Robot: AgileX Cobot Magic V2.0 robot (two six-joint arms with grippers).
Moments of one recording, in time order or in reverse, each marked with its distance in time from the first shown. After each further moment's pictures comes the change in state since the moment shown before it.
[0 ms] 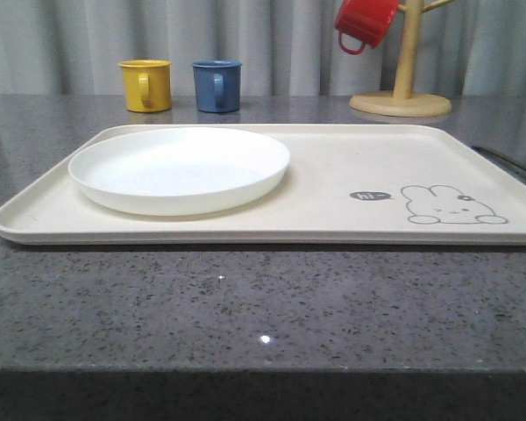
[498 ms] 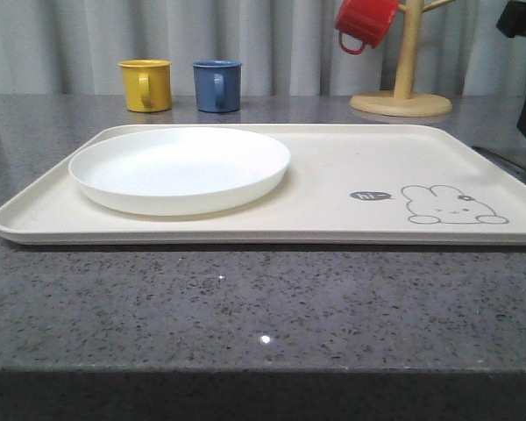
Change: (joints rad) left arm 0.000 0.000 0.000 0.000 0.000 0.000; right arm 0.013 0.213 -0.046 0.004 0.000 0.000
